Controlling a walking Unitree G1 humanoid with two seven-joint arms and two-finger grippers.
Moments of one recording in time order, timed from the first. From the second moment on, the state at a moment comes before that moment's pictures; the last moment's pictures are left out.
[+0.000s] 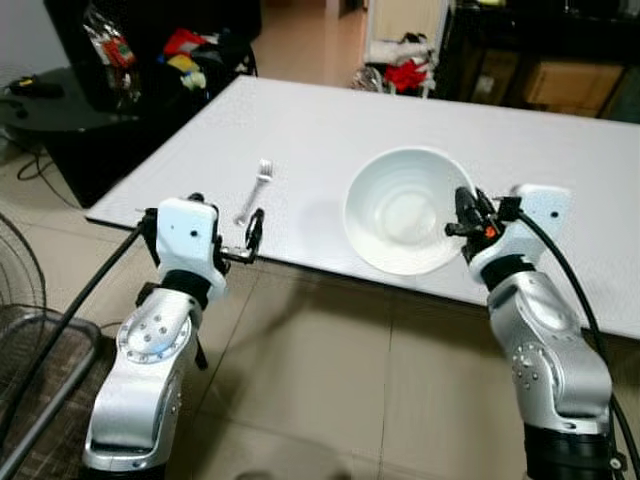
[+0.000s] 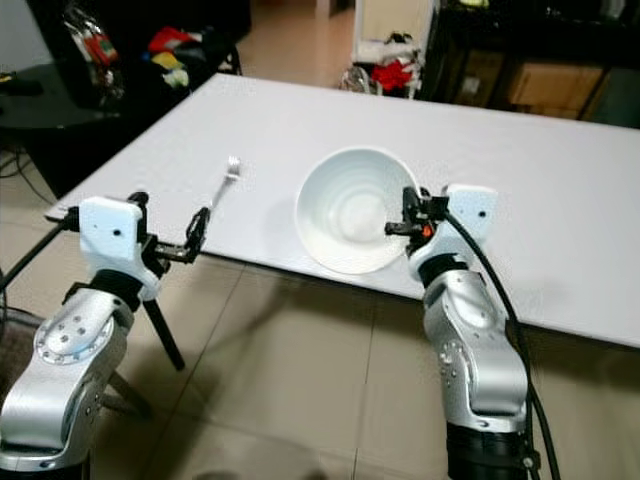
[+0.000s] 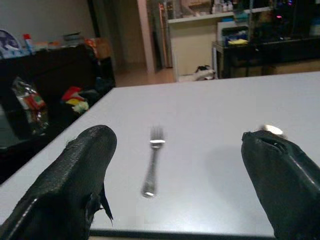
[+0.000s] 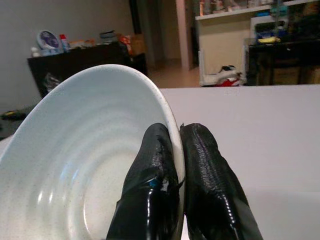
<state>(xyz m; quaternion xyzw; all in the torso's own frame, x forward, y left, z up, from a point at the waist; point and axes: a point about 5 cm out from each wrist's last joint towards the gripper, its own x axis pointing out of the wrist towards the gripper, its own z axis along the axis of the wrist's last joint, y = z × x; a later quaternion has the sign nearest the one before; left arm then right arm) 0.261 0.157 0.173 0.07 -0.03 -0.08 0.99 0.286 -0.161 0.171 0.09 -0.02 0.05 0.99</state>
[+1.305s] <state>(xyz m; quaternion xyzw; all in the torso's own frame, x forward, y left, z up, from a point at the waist) 0.260 0.172 0.174 0.09 -0.03 -0.06 0.99 0.291 -0.135 0.179 0.10 -0.03 0.11 0.99</state>
